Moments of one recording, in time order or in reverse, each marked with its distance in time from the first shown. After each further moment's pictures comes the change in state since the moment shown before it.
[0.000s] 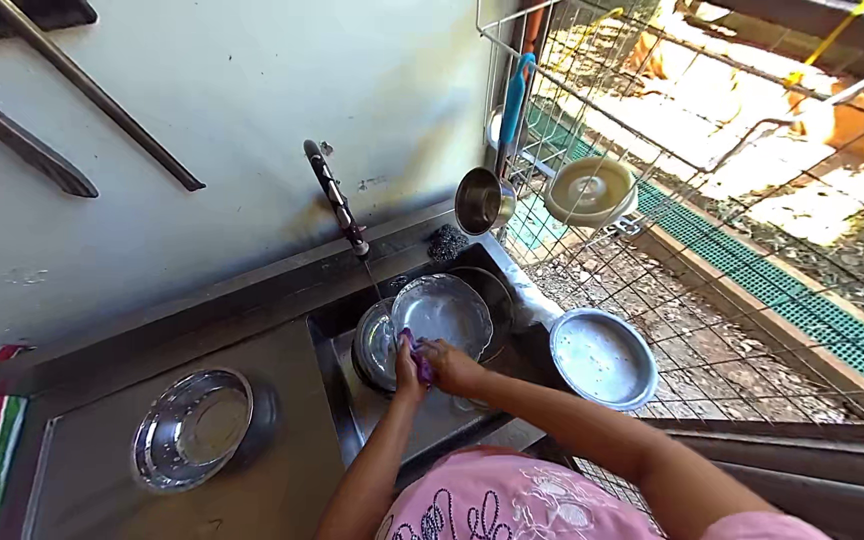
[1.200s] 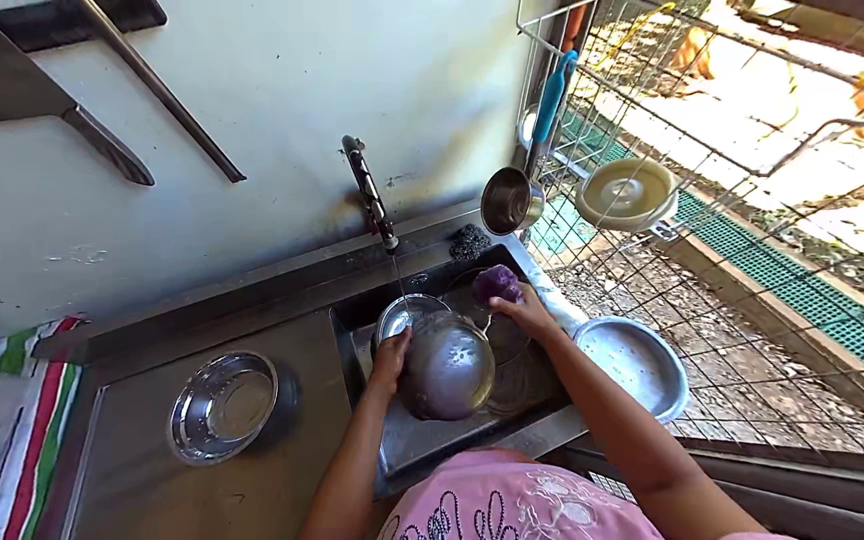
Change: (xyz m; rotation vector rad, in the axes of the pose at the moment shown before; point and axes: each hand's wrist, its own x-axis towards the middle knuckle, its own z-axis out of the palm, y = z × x) left_hand 0.000 0.069 -0.055 0.539 -0.179 0.129; right_hand -0.009 0.040 -0.089 0.738 0.539 0.075
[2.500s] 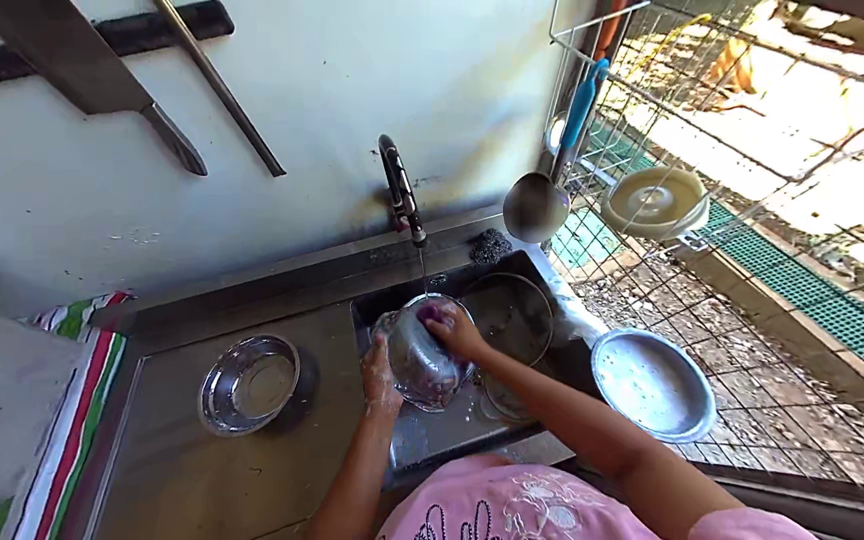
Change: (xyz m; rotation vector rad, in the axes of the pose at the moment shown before) left_hand -0.058 0.025 -0.010 -0.277 0.585 -0.014; right_hand 0.001 0.009 0.133 -0.270 -0.248 -0.011
